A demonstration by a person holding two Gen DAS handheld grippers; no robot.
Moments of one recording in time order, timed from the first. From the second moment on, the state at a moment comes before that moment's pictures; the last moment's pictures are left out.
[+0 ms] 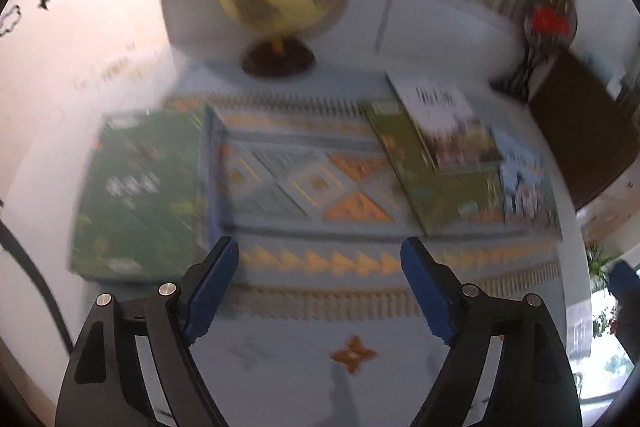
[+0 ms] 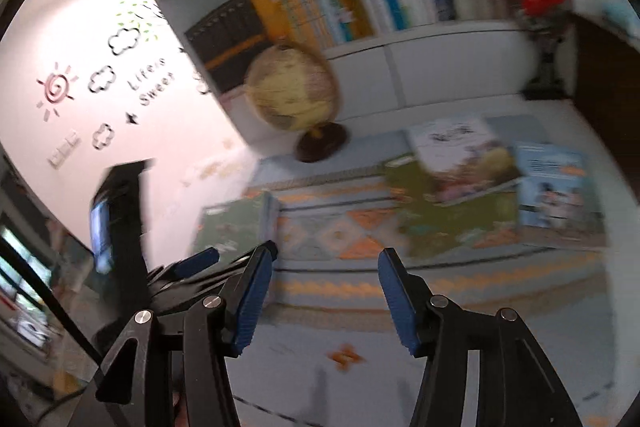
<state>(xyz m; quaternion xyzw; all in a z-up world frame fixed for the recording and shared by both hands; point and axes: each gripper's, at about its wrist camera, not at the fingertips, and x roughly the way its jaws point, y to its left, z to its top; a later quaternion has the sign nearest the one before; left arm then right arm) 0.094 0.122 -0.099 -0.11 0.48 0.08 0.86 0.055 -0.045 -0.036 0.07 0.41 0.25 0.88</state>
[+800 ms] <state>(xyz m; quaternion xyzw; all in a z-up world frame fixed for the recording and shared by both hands) 0.083 0.088 -0.092 -0.06 0.45 0.08 0.89 0.064 -0.144 -0.097 0.04 0.44 0.19 0.88</state>
